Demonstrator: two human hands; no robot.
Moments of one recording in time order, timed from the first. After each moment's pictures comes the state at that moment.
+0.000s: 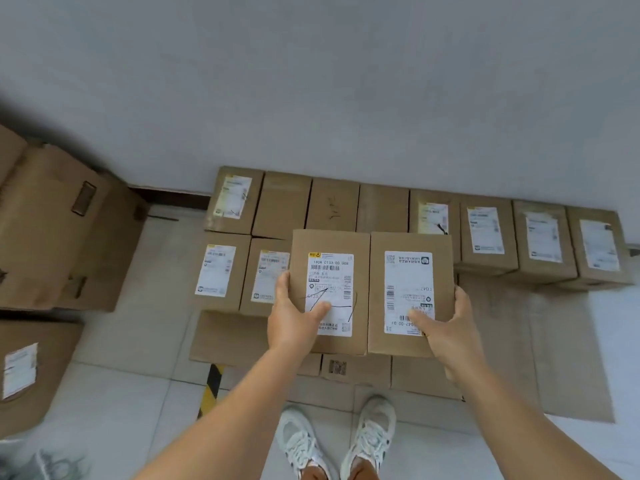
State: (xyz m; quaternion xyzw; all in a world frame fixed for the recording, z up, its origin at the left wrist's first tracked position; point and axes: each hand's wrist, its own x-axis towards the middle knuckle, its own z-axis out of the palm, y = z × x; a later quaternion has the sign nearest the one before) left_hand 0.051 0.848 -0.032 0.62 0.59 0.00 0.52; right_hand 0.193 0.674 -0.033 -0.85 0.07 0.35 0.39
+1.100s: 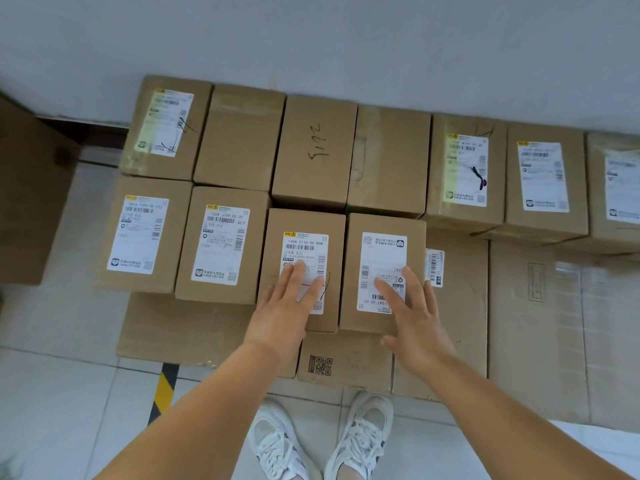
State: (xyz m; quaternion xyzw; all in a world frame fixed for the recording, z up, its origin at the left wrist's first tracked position) left_hand 0.068 0.852 -0.225 0.90 0.25 -0.31 0.16; right_hand 0.204 0.687 -0.217 -0.86 -0.30 0.41 0.01
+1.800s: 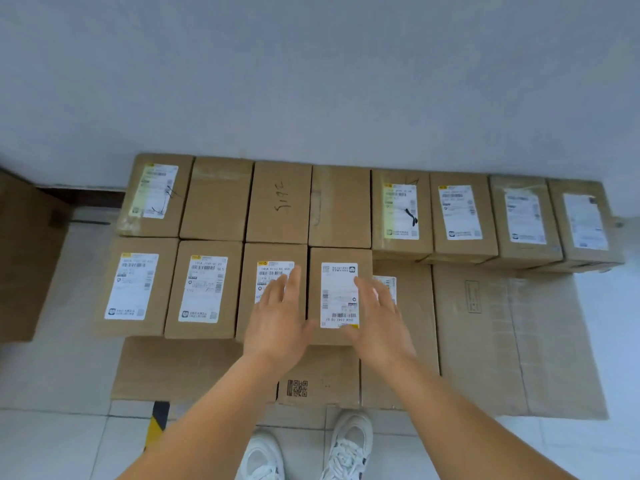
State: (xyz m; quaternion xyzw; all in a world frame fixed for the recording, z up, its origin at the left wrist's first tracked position) left_hand 0.121 0.828 -0.122 0.87 0.37 -0.18 0.28; right_hand 0.219 0.696 -0.143 -0.88 -0.23 0.37 0.17
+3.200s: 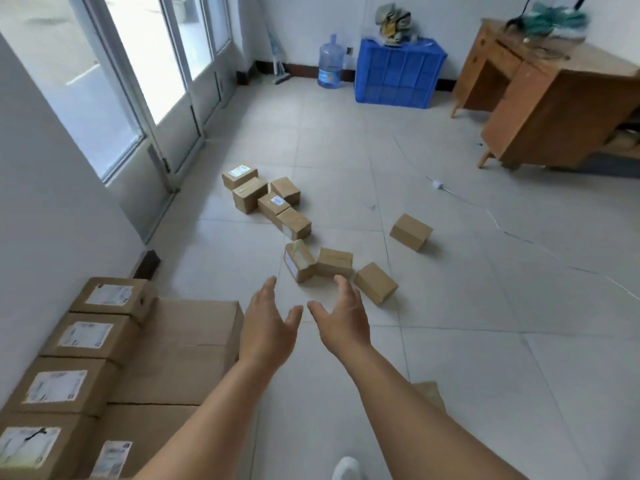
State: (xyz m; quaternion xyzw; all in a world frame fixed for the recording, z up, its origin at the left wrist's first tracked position) left_hand 0.047 0.404 0.210 0.87 -0.28 -0.21 0.36; right_hand -0.040 0.317 0.209 -0.75 0.50 -0.12 0.41
